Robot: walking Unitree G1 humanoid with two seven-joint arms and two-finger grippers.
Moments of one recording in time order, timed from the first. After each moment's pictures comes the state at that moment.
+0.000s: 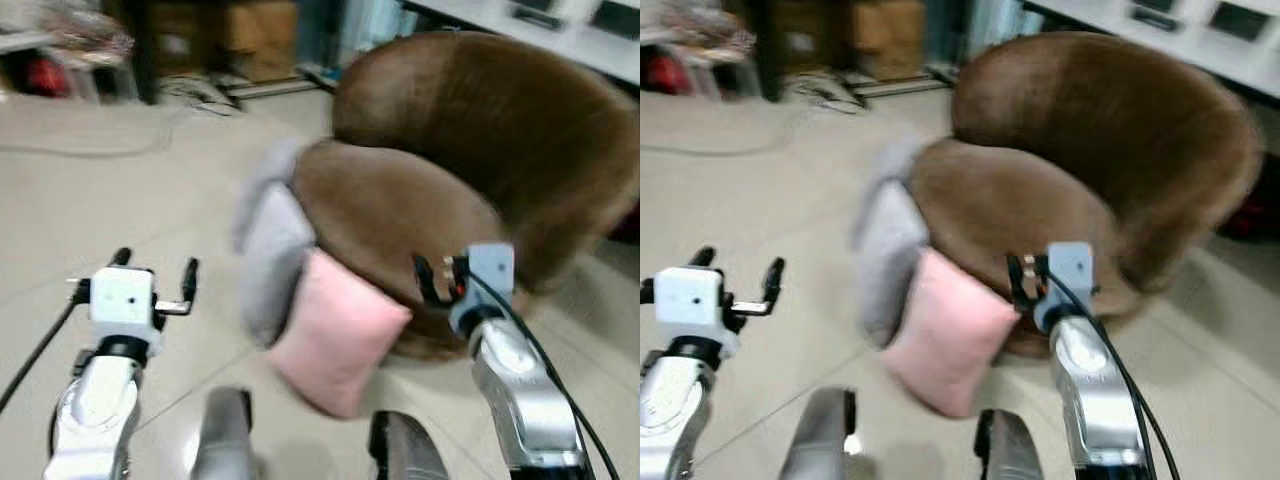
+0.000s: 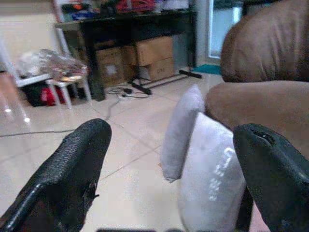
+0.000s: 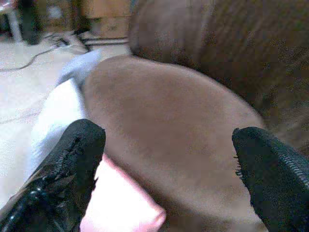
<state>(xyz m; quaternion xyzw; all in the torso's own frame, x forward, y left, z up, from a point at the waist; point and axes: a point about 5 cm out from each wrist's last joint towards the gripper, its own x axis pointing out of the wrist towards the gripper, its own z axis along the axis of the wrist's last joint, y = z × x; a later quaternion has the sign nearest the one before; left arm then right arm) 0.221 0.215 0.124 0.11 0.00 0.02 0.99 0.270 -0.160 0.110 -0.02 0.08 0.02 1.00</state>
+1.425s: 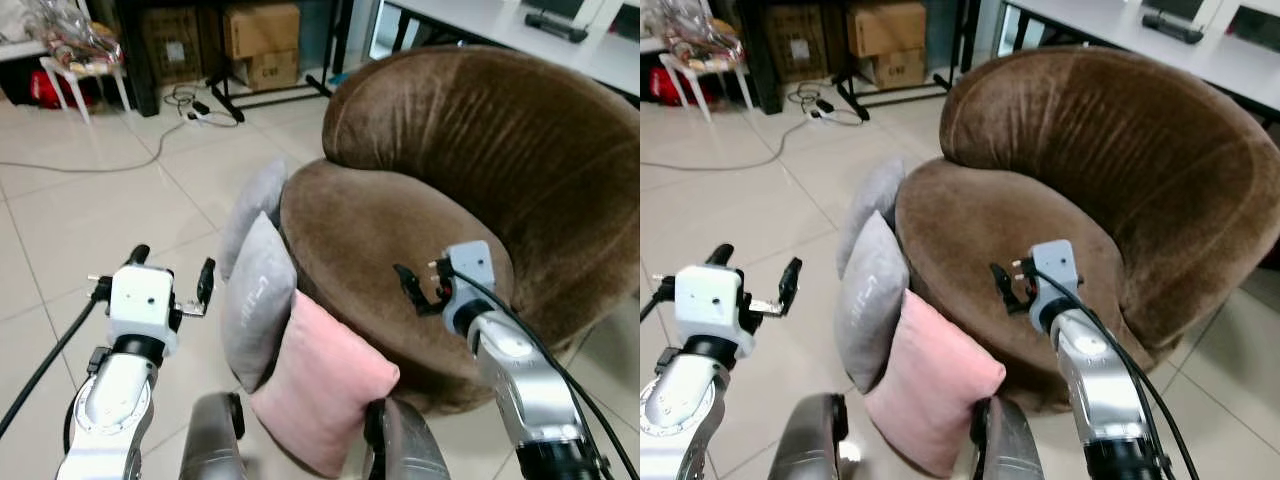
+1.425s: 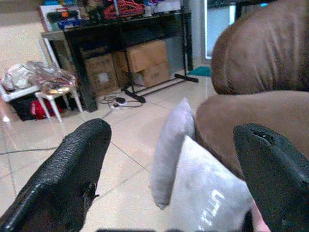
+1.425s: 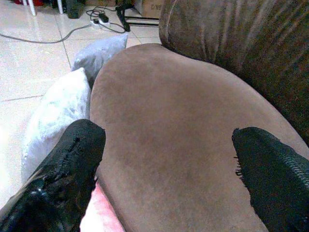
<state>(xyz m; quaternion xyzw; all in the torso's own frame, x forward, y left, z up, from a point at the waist) 0.220 0.200 0.124 0.13 0.00 -0.01 0.99 0.284 -0.161 0.090 -0.05 0.14 0.12 0.98</state>
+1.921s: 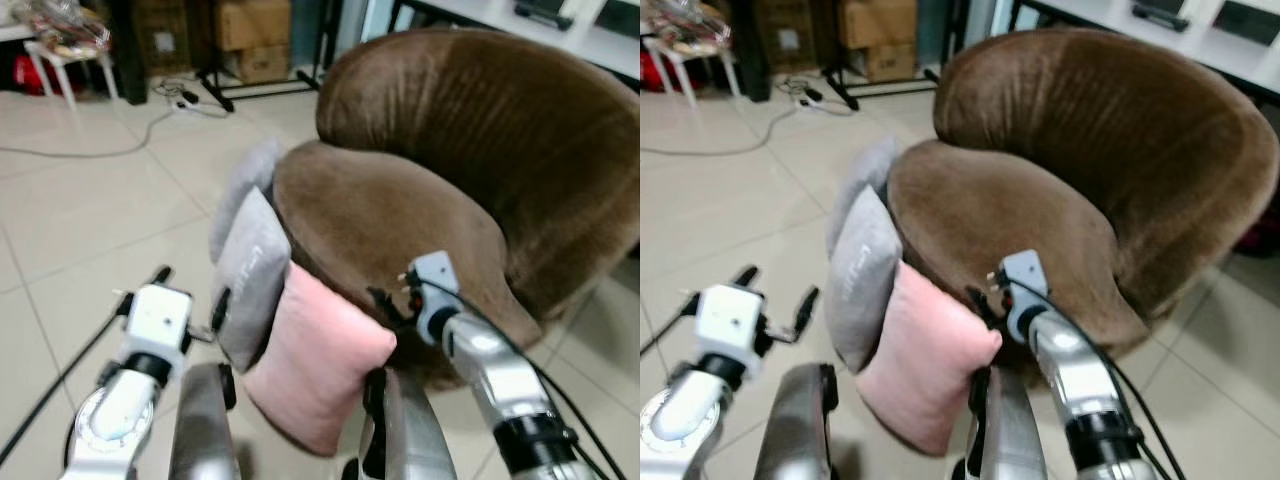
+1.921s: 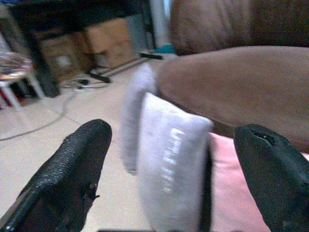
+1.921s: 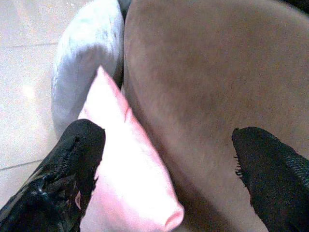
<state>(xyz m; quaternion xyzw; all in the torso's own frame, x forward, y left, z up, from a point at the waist) 0.211 0.193 0.105 0.15 0.05 -0.09 0.98 0.293 -0.138 0.051 -0.03 0.23 0.19 0.95</state>
